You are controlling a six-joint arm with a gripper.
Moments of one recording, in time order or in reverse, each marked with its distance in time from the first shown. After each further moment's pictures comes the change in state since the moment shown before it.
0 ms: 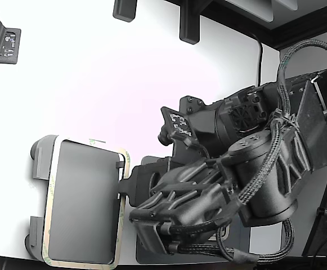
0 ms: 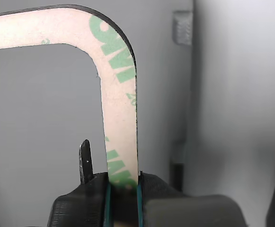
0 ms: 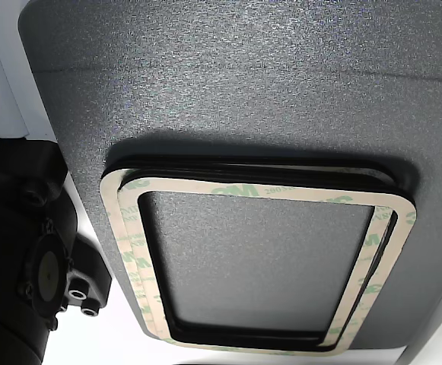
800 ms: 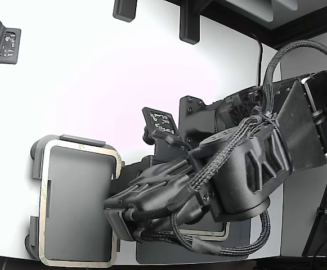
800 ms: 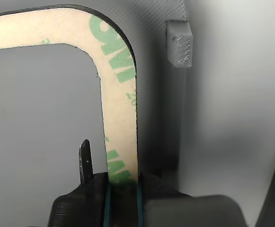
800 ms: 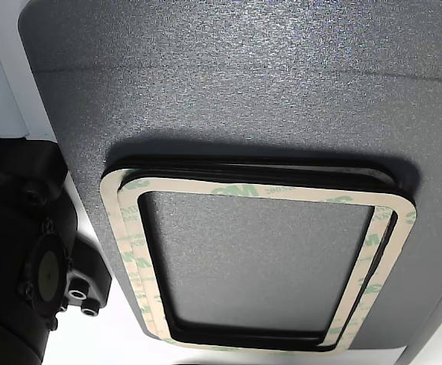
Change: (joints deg) arm -3.3 -5.2 -1.9 0.0 -3.3 -7.3
